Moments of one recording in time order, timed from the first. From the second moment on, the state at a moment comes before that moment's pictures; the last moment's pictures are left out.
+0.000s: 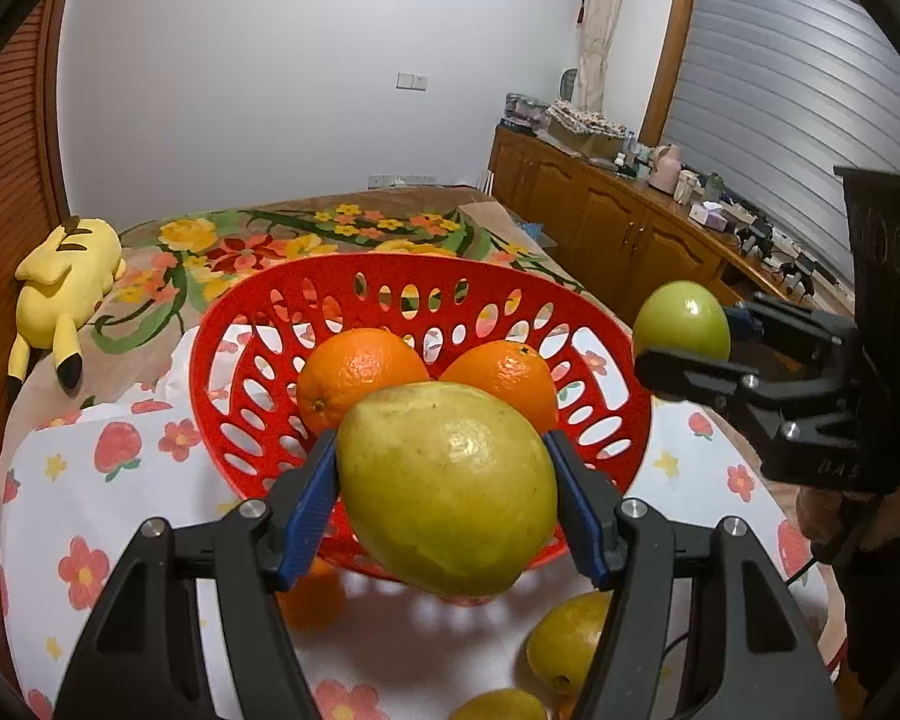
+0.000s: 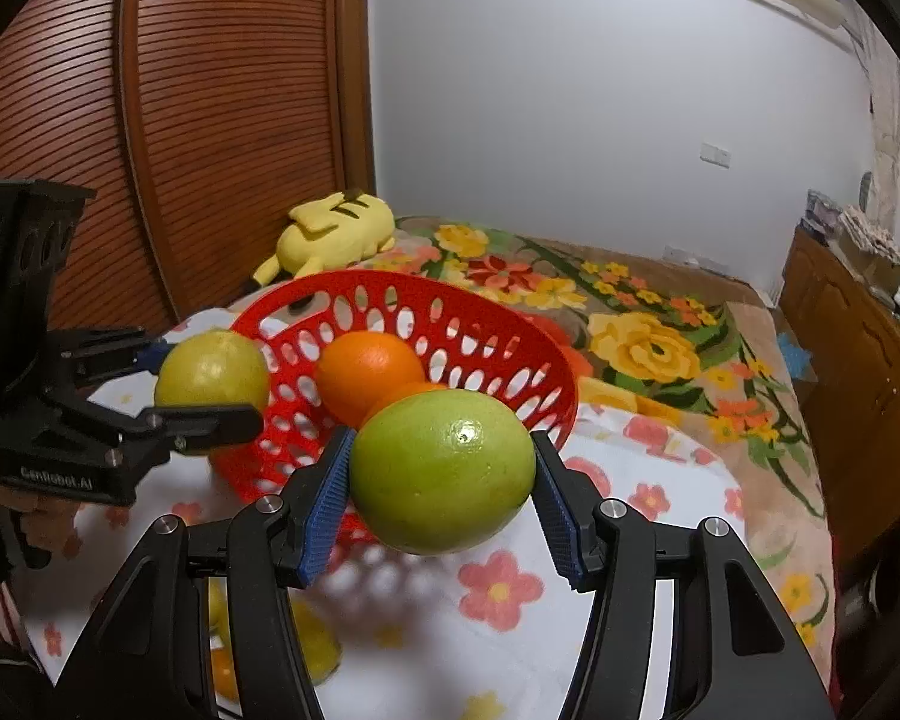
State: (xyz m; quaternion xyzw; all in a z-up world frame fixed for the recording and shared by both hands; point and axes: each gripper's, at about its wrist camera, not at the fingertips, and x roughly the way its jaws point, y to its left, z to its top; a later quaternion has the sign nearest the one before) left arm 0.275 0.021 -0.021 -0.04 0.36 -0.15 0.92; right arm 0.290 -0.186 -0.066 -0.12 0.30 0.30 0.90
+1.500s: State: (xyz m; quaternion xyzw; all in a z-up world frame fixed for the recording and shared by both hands) left arm 0.288 0.056 -0.020 -0.04 0.34 -0.12 0.93; right arm 0.381 -0.149 -0.088 -0.12 0.35 0.31 0.88
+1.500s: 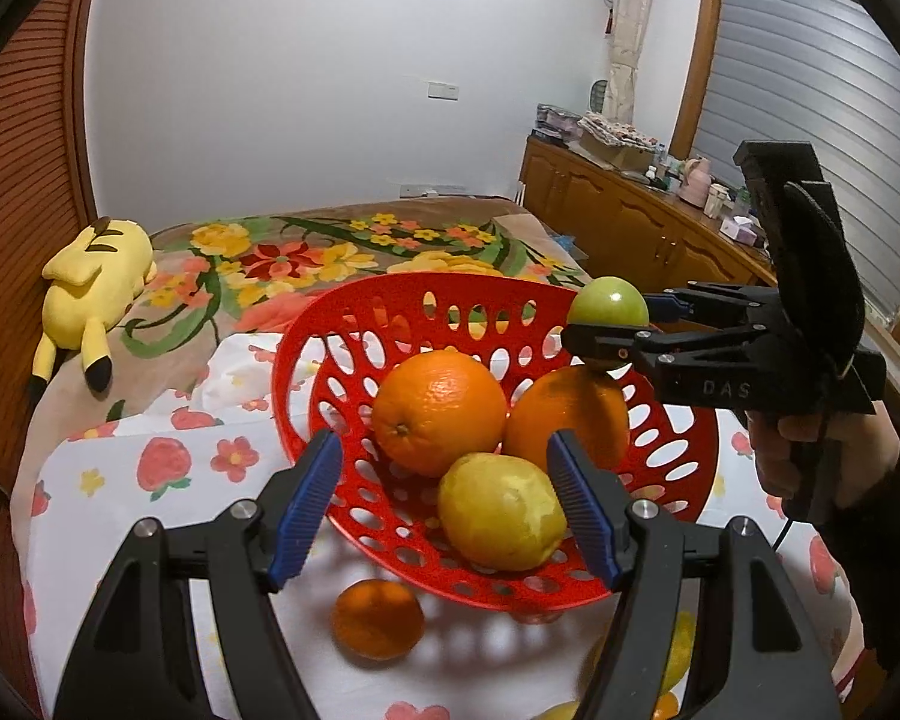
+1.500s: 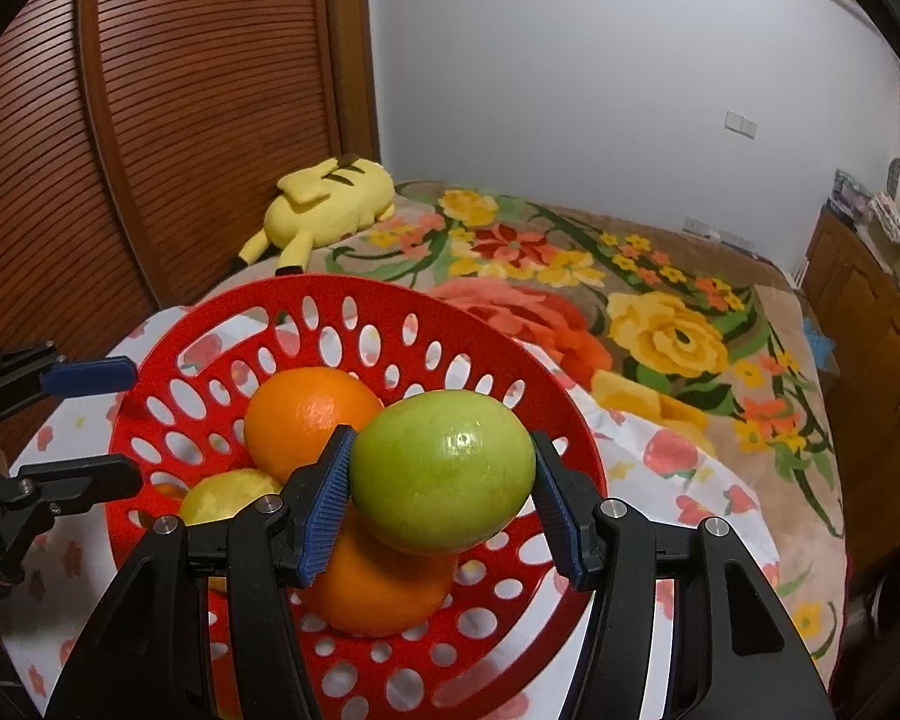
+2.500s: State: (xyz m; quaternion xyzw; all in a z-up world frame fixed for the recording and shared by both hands) left arm 0.256 0.051 -0.012 -0.04 0.34 -0.12 0.93; right arm 0.358 -0.151 -0.069 -0.11 0.33 0.31 0.89
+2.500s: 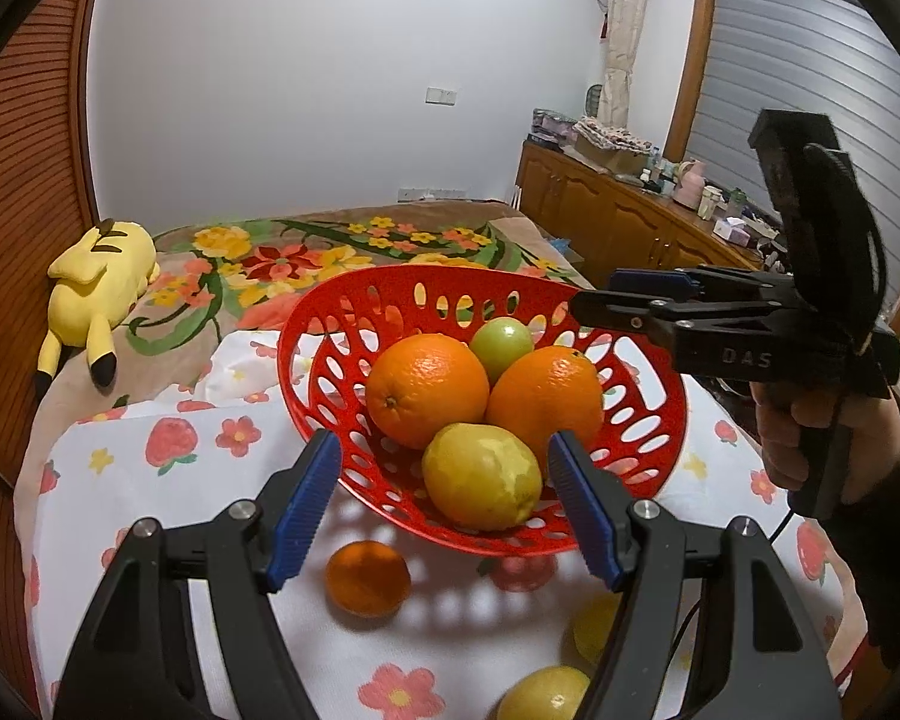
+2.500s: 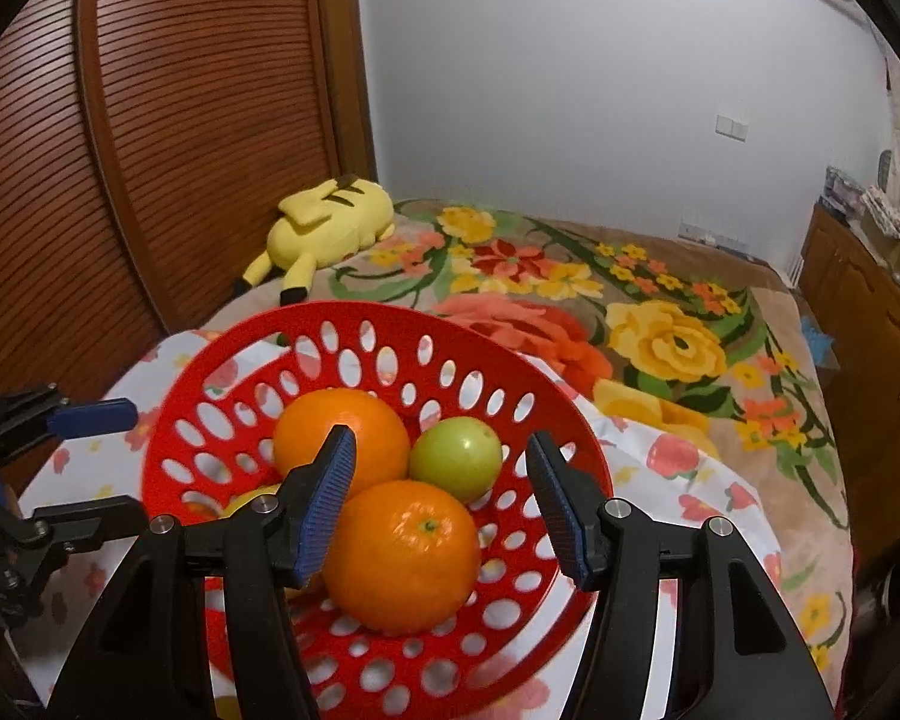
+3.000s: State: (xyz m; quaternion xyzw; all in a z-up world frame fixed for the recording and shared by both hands) left arm 0.203 0.048 -0.004 -0.03 0.32 -0.13 0.94; right arm 0.272 -0.171 -0.048 -0.09 0.30 0.31 0.90
